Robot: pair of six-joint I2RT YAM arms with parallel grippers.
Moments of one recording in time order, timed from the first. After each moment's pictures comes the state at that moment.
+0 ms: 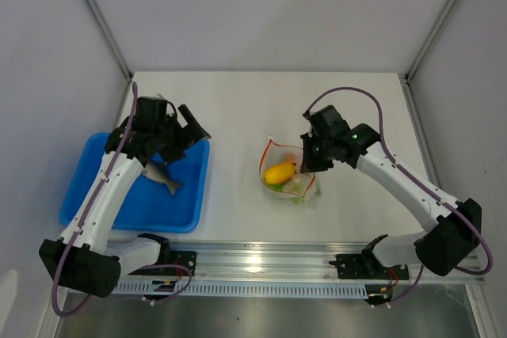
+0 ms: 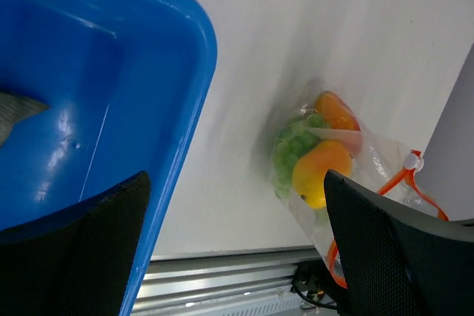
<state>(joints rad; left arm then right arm) -0.23 1.14 1.19 -0.86 0.12 -0.78 0.63 1.37 1.26 -0.92 -0.08 0.49</state>
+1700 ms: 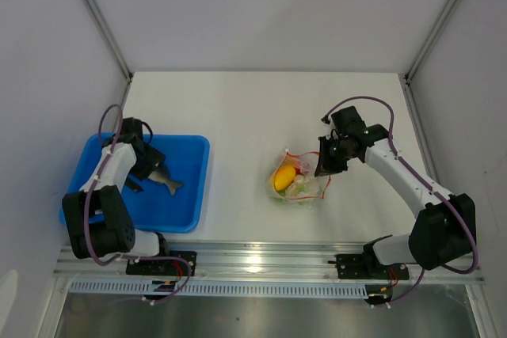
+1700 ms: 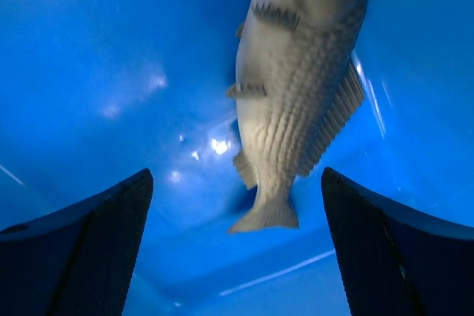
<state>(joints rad) 0.20 1.38 0.91 -0.81 -0.23 -0.83 0.37 1.37 1.10 -0.86 -0.28 0.36</state>
